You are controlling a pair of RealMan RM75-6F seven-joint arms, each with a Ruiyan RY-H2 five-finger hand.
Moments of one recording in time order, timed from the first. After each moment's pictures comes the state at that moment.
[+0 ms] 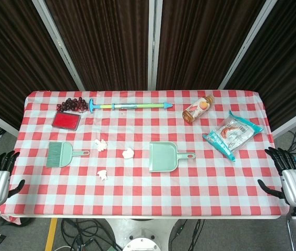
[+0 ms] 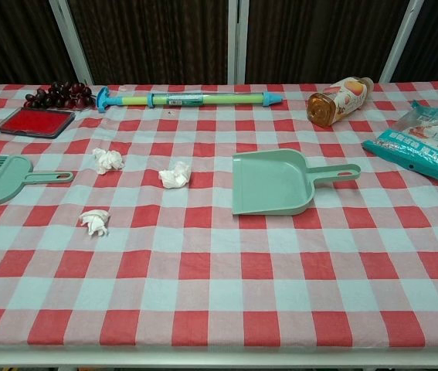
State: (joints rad) left arm -0.08 -1.26 -0.05 -1.48 1.43 1.47 0.14; right arm 0.11 -1.09 0.05 -1.54 -1.56 1.46 0.29
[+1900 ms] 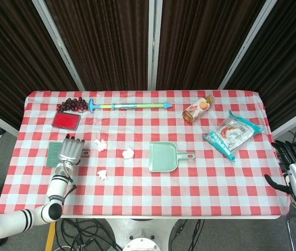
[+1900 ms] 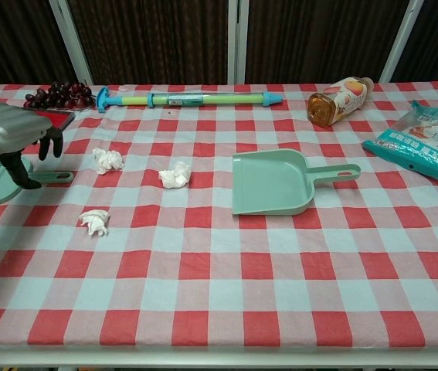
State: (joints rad) left arm -0.67 -1.63 -0.18 -1.35 0.73 1.01 0.95; right arm 0.13 -0.97 0.07 -1.64 -1.53 1.44 0.25
